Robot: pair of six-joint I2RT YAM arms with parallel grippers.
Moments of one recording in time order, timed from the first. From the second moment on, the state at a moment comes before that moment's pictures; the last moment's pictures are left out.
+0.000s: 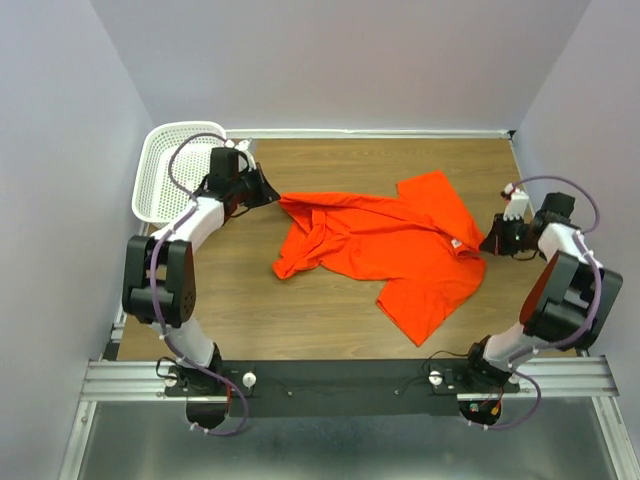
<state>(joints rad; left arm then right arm) -0.14 1.73 1.17 -0.08 0.42 -0.43 -0.49 1.62 0.99 -0.50 -0.66 -0.48</state>
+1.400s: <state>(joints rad) -0.14 1.50 0.98 -0.16 0.40 -0.21 -0.18 2.36 1.86 -0.46 -0.68 -0.15</state>
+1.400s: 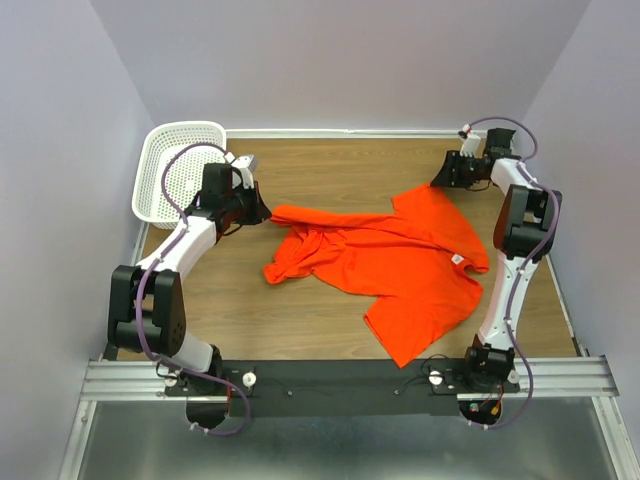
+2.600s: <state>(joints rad) -0.13 1.31 1.00 -0.16 0.40 -0.22 -0.15 1.54 1.33 -0.46 -0.64 -0.19</state>
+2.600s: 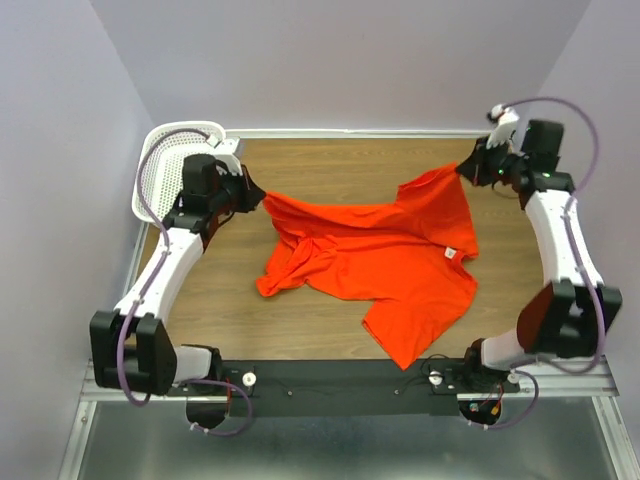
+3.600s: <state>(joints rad) -0.13 0.94 1.77 -0.23 0.27 -0.29 -0.15 1.31 2.51 -0.56 -0.35 -0.13</state>
